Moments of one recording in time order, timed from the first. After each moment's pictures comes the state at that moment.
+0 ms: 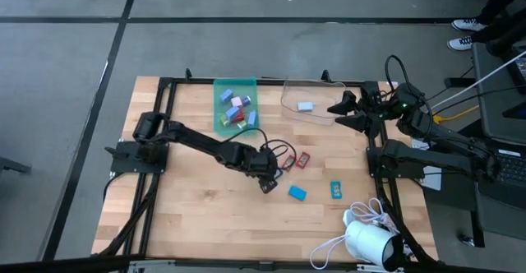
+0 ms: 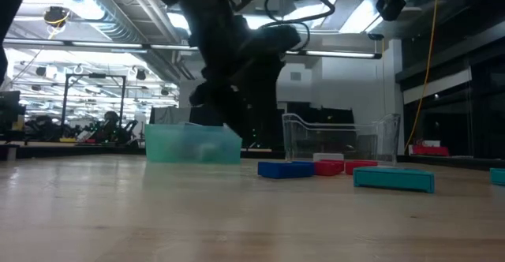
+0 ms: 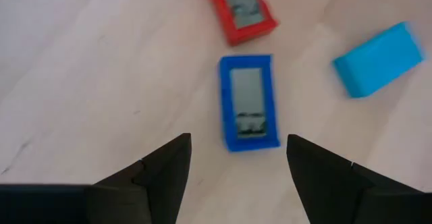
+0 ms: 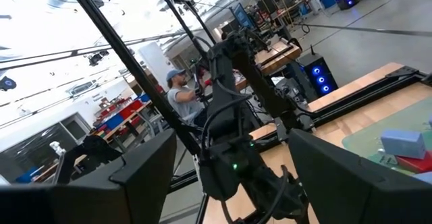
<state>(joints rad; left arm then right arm) -0.16 1.94 1.34 -0.49 -0.18 -0.77 -0.49 0.63 0.61 0.16 -0.67 0.67</state>
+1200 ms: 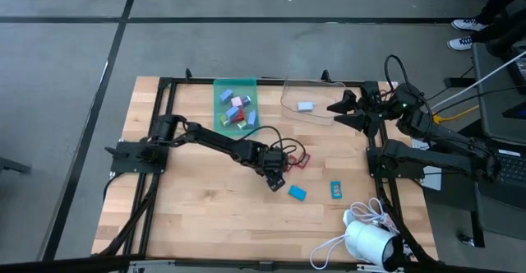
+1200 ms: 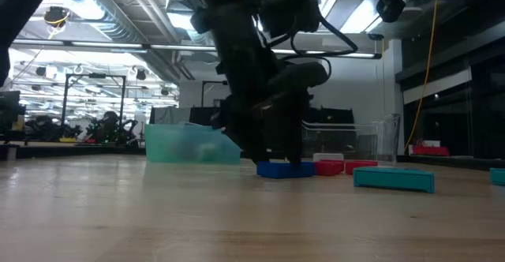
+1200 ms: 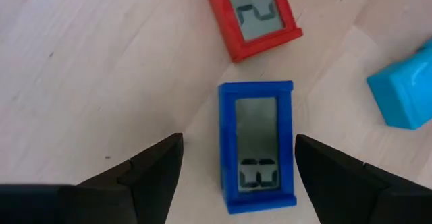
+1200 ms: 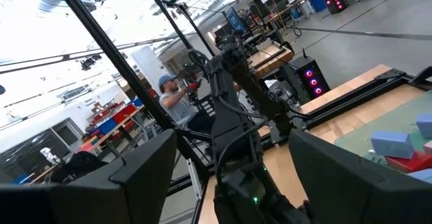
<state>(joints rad) -0.10 2.11 1.49 -0.53 -0.08 -0.72 -0.49 0.63 0.61 0.15 -0.64 0.67</state>
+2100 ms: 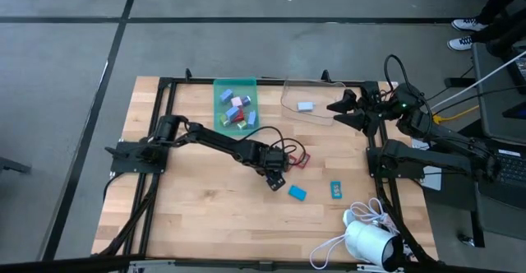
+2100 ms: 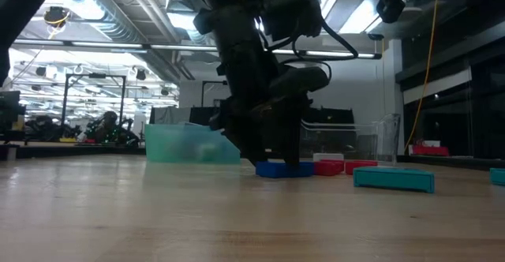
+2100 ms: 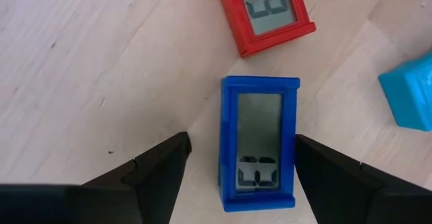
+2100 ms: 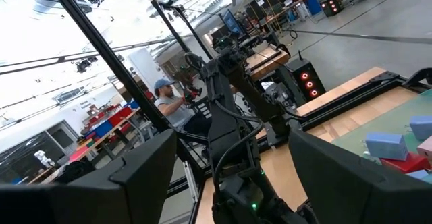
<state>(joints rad) -0.09 2.17 1.49 -0.60 -0.06 -0.75 -0.49 0.63 0.61 0.15 -0.62 0.67</state>
